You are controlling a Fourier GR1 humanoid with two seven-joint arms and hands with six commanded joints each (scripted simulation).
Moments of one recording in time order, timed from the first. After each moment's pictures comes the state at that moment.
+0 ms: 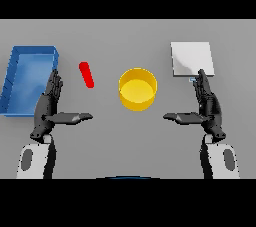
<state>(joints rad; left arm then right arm) 0.00 0.00 0.00 -1.57 0.00 0.00 0.00 0.00 0.00 0.00 -1.57 0.00 0.00 0.00</state>
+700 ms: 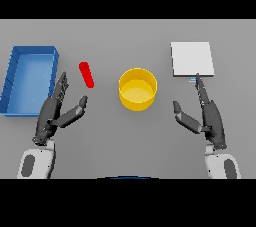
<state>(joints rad) 0.05 0.05 -0.12 -1.69 -0.15 0.00 0.07 0.10 -0.08 0.12 -1.70 0.25 -0.04 -0.10</state>
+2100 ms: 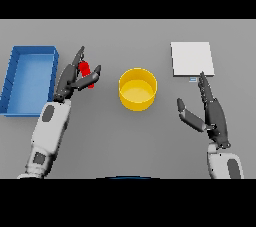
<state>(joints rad) -0.49 0.04 0.04 -0.97 -0.14 0.01 -0.05 0.10 -0.07 0.09 -1.71 0.17 -0.02 -0.09</state>
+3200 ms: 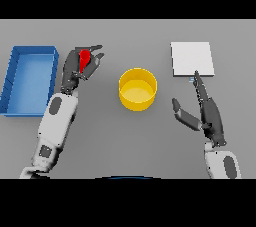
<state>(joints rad) -0.56 0.00 0.04 -0.98 -0.16 0.17 -0.17 0.07 -0.07 0.11 -1.68 0.20 -0.02 -0.10</state>
